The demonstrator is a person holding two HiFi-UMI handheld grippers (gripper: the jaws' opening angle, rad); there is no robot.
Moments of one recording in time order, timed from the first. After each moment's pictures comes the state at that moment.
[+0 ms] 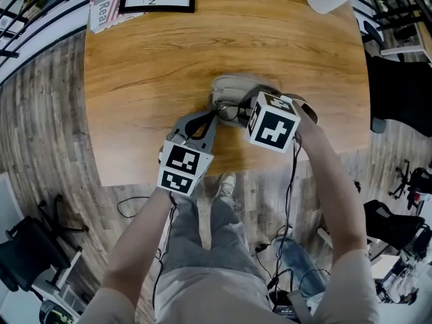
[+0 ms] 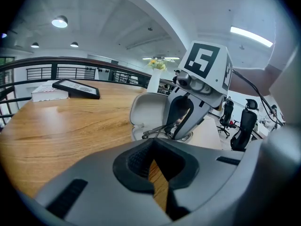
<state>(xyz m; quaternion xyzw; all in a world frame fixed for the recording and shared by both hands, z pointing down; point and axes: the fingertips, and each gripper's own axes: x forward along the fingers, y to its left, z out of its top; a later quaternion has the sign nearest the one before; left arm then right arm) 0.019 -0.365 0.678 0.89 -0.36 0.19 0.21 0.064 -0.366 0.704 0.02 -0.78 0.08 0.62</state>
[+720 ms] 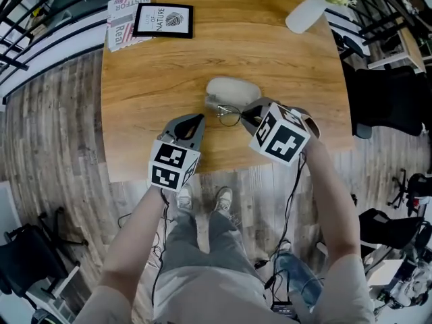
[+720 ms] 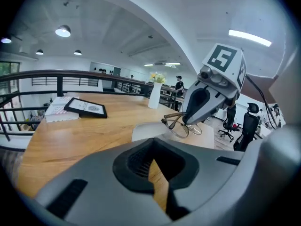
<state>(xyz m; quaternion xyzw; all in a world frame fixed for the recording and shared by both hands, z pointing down) -0.009 -0.358 0.603 0.88 -0.40 0.17 0.19 0.072 -0.355 0.589 0.12 -0.81 0.03 0.58</state>
